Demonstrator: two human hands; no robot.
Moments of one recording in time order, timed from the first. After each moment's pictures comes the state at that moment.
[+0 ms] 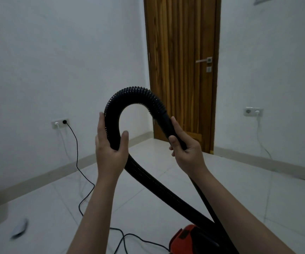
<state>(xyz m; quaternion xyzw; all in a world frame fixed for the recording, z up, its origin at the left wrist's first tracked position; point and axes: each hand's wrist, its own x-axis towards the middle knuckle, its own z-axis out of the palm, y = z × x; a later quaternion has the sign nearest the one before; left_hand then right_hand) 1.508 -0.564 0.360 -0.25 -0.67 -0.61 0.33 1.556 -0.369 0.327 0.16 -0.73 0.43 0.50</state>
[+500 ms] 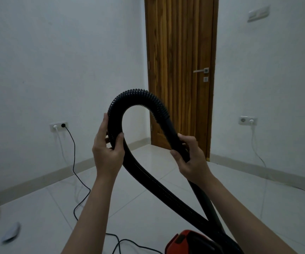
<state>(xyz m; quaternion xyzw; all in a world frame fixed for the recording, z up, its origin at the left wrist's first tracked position) 1.498 -0.575 0.359 -0.27 -0.60 -0.63 0.40 1.571 -0.350 0.316 0.22 -0.76 0.33 0.51</state>
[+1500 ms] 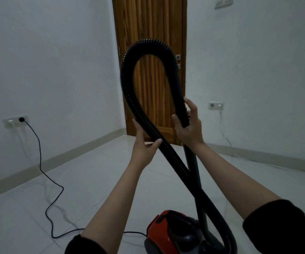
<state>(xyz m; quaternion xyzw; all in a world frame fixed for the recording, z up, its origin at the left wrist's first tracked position) 1.499 -0.447 0.307 -0.39 -0.67 -0.63 0.04 1.558 -0.276 0.334 0.12 -0.72 0.27 0.63</state>
